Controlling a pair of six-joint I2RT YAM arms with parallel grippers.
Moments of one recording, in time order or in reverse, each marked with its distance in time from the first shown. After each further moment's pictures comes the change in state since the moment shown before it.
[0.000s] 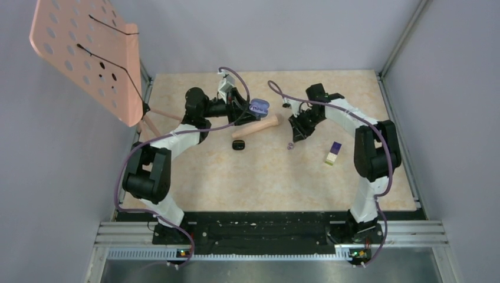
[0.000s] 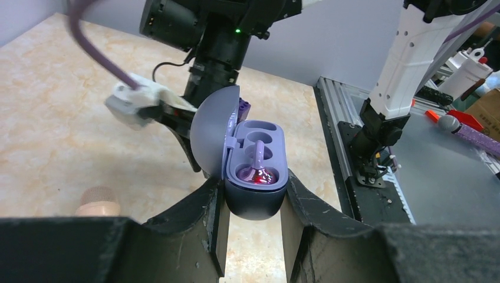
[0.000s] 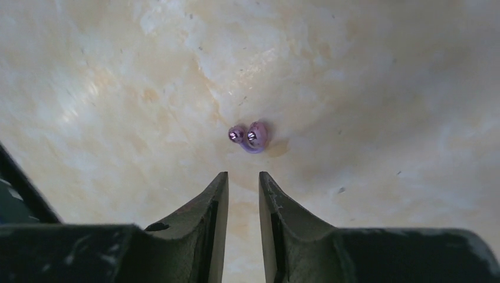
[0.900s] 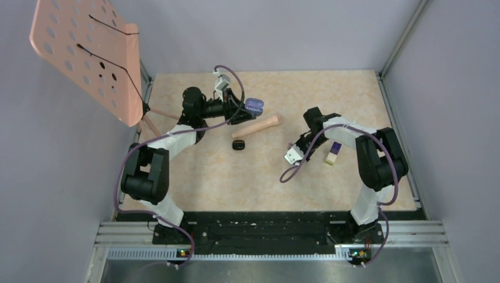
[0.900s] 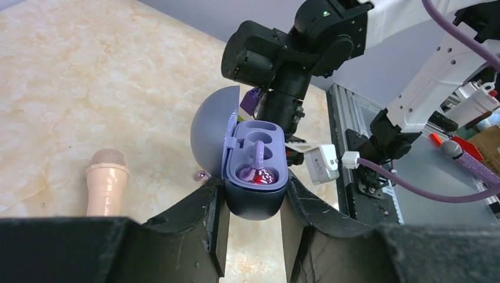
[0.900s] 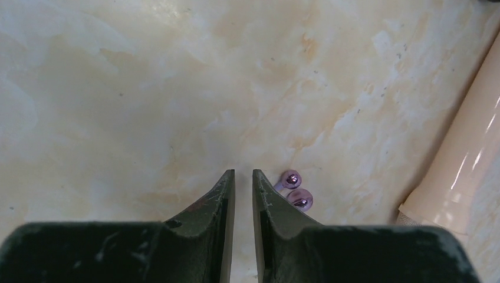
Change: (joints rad) left arm 0.045 -0.018 -0.019 -0.138 -0.053 0.014; right arm 0.062 -0.144 -0.332 0.007 -0.095 -1.683
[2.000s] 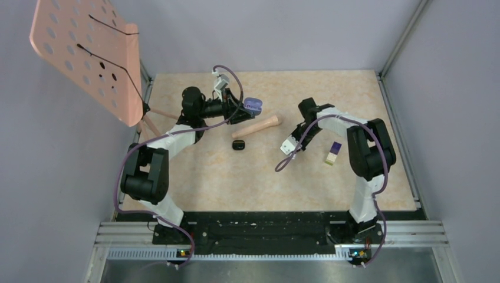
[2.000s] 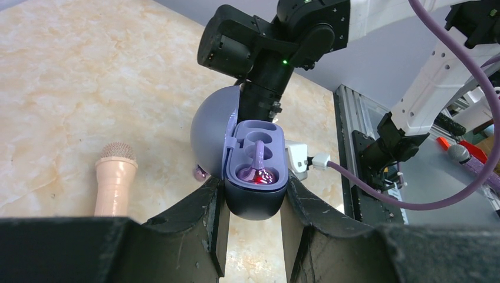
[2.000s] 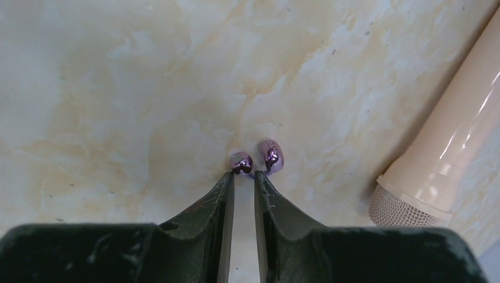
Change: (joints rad) left arm 0.013 0.000 0.000 -0.030 -0.018 0.023; right arm 0.000 0.150 0.177 -0.005 0.129 -0.028
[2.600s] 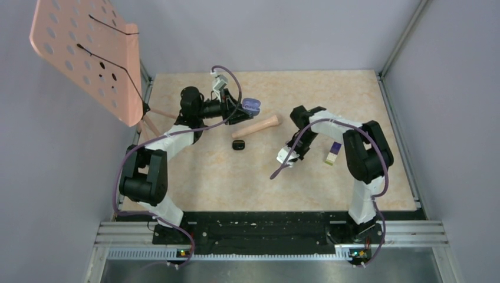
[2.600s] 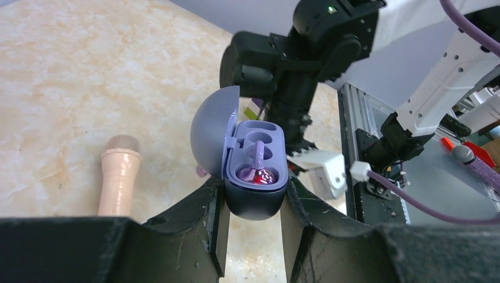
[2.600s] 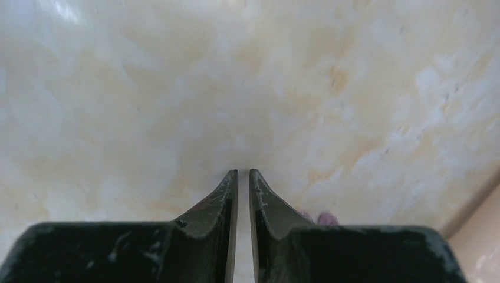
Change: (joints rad) left arm 0.012 -0.019 -0.006 -0.051 -0.002 0.034; right arm 0.070 0.003 0.028 -0.209 0.031 0.003
